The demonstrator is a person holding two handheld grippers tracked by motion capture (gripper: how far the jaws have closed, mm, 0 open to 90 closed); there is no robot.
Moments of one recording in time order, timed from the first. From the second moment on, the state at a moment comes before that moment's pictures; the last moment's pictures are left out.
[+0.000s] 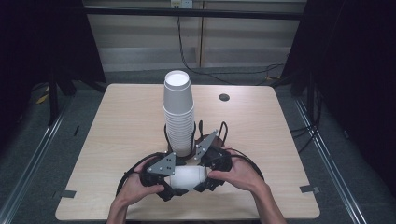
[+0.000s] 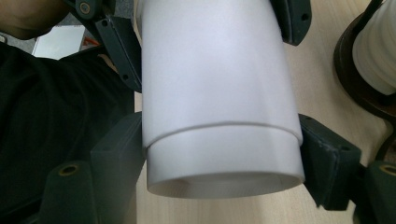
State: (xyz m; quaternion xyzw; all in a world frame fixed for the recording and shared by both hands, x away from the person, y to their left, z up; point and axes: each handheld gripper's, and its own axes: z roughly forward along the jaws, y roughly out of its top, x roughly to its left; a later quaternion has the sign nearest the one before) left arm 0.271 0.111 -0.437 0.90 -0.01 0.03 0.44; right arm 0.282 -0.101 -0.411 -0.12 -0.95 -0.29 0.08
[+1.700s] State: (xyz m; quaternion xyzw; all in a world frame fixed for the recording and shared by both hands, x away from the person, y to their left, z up) left arm 0.271 0.165 -0.439 0.78 0.09 0.05 0.62; right arm 0.275 -0.154 -0.424 -0.20 -0.86 -0.47 0.03
